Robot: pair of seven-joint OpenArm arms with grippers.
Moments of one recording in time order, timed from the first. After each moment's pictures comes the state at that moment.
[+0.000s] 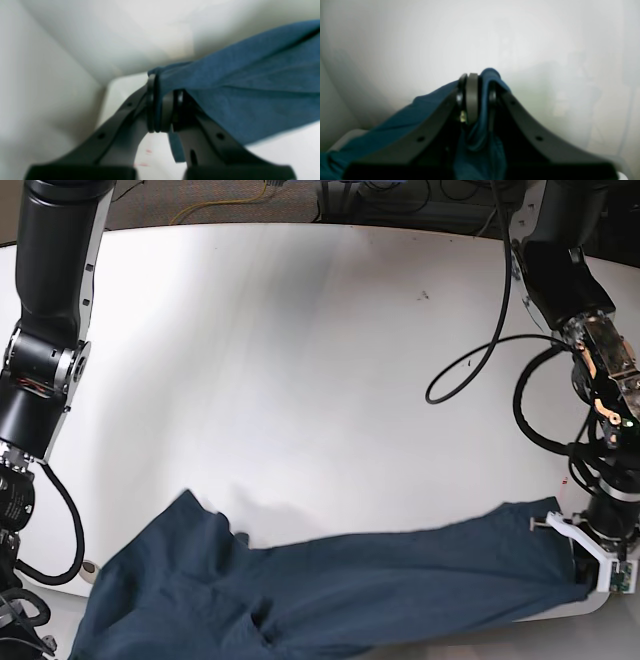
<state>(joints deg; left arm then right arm) -29.0 -15.9 -17.9 109.2 -6.9 -24.2 55.3 56.6 29.0 5.4 71.2 40.2 17.6 -36.6</state>
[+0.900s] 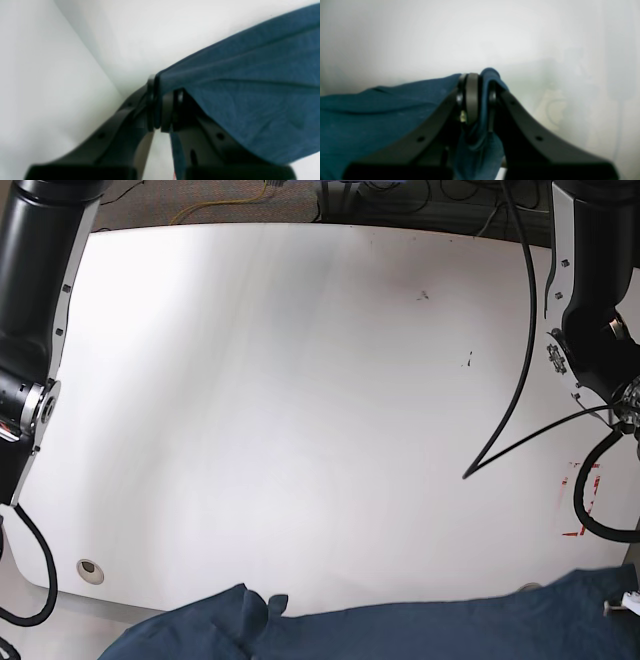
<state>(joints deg) -46.8 -20.3 -18.3 109.7 -7.8 -28.2 63.3 66.6 31.8 1.0 60.0 42.0 18.5 -36.5</state>
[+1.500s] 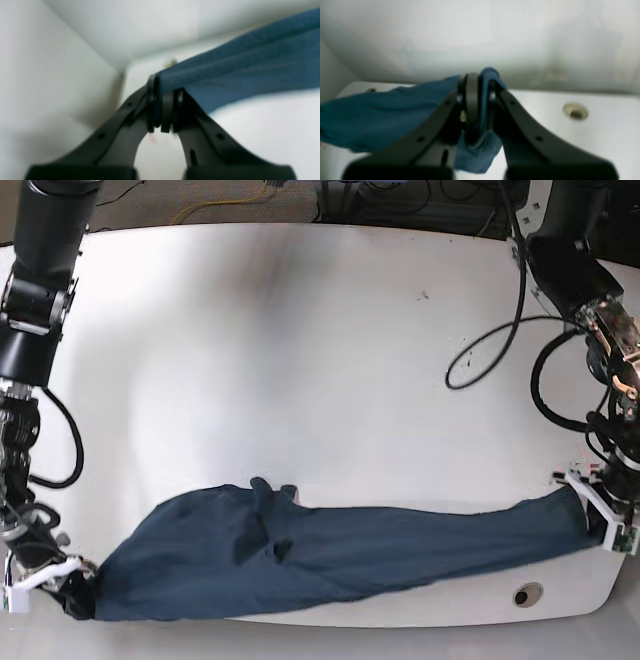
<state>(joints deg) -20.5 -16.4 -24.3 109.4 -7.1 -33.7 59.8 34.7 35.9 5.7 72.9 50.4 18.3 -37.3</state>
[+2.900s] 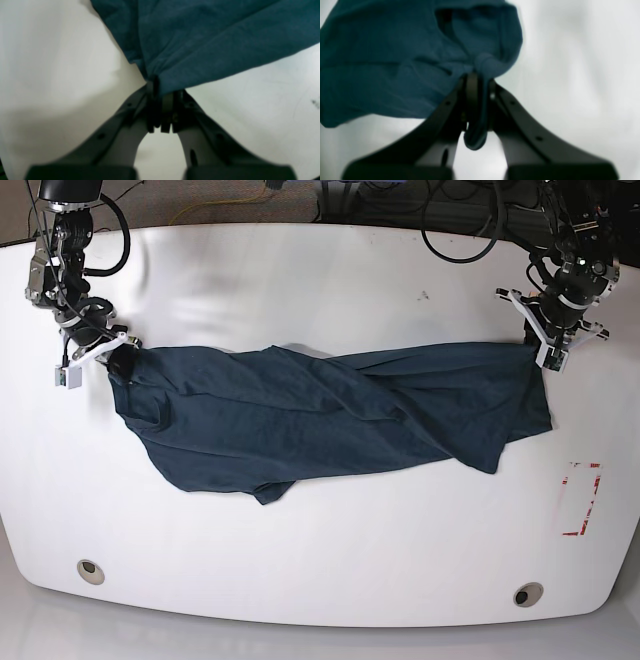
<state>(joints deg) 20.4 -11.9 -26.7 109.1 -7.2 -33.8 47.4 -15.9 29.2 18.3 83.1 50.1 17.2 -36.9</state>
